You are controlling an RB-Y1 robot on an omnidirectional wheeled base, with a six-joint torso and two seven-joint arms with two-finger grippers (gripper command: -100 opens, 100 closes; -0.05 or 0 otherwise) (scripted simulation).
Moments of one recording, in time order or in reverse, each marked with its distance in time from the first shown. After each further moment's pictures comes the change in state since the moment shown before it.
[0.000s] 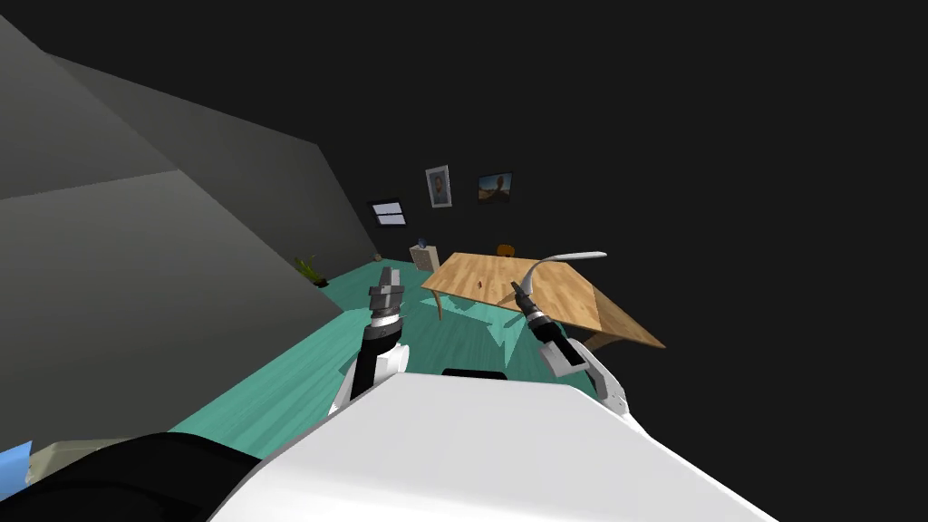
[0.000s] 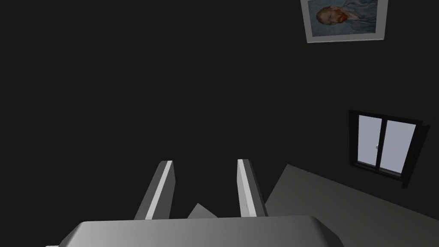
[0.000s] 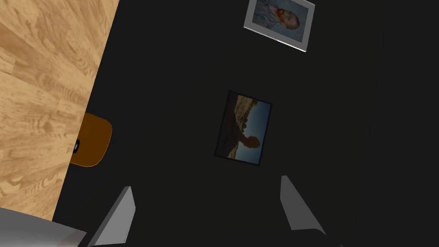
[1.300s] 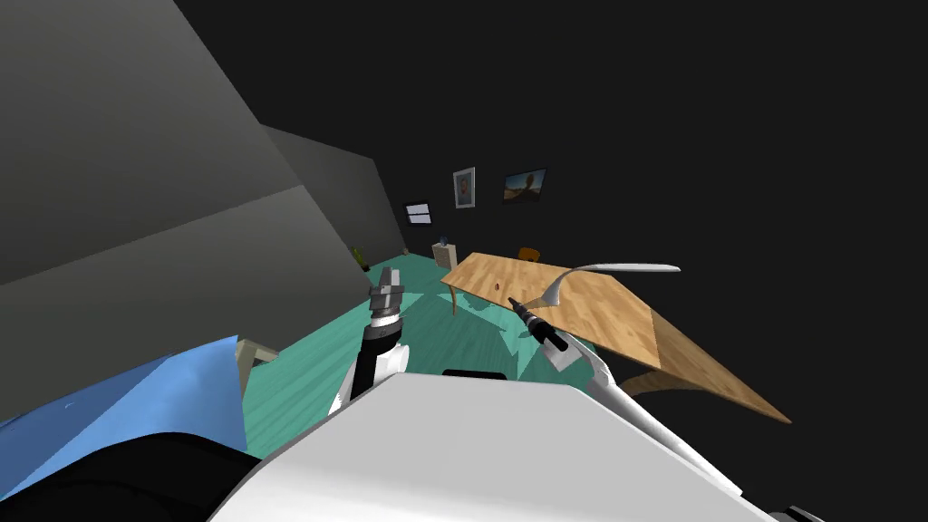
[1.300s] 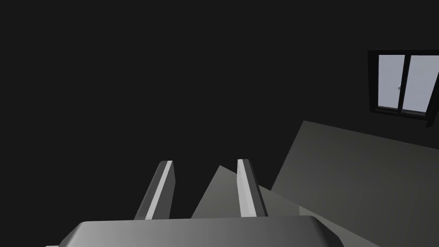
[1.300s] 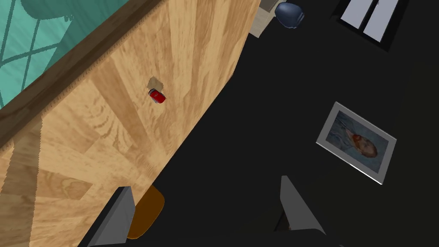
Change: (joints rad) left arm 0.000 0.000 0.000 0.000 0.000 0.000 0.000; right arm -0.167 -0.186 0.164 0.318 -0.021 0.201 0.012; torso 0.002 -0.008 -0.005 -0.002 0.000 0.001
